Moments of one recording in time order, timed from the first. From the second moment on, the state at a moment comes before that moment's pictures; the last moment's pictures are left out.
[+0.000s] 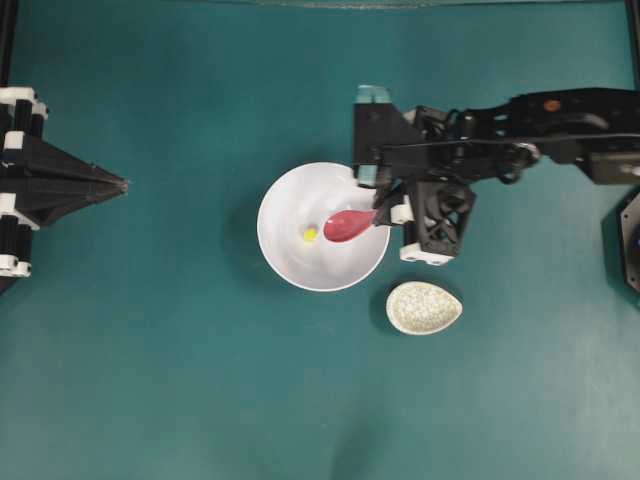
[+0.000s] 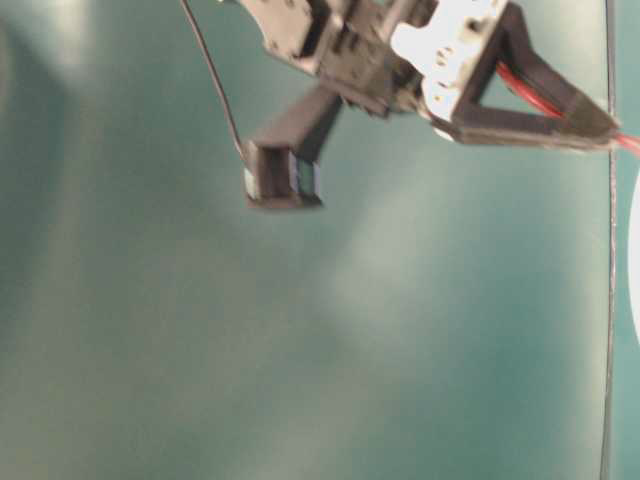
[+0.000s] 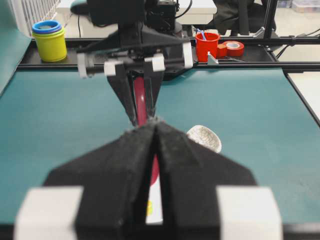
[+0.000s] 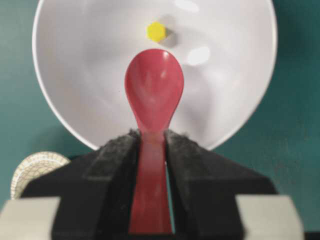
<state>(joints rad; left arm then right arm) 0.00 -0.96 1.18 0.01 -0.22 0.01 -0.15 -0.05 0.50 0.31 0.60 -0.28</state>
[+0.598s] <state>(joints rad) 0.00 -0.96 1.18 0.01 -0.22 0.01 -0.14 0.05 0.48 0.30 0.56 -0.27</state>
